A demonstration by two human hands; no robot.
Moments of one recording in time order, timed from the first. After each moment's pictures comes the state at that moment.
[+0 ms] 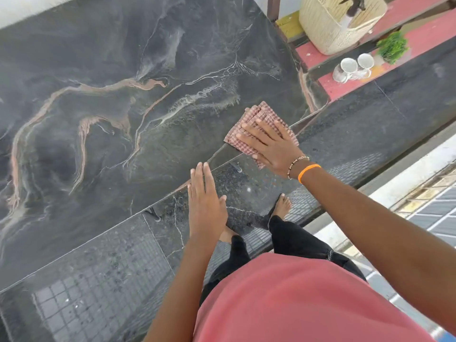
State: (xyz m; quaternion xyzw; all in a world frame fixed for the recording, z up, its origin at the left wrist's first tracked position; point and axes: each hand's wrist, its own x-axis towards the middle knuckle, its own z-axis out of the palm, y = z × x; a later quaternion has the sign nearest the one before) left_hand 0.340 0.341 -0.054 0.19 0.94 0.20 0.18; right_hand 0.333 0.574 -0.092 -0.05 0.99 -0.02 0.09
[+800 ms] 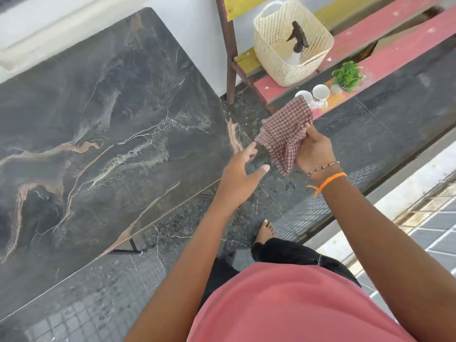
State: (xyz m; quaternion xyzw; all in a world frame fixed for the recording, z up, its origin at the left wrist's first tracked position) left_hand 0.309 0.621 -0.006 0.19 0.81 0.44 0.35; right_hand 0.354 0.805 -0.048 0.31 0.33 -0.88 -0.13
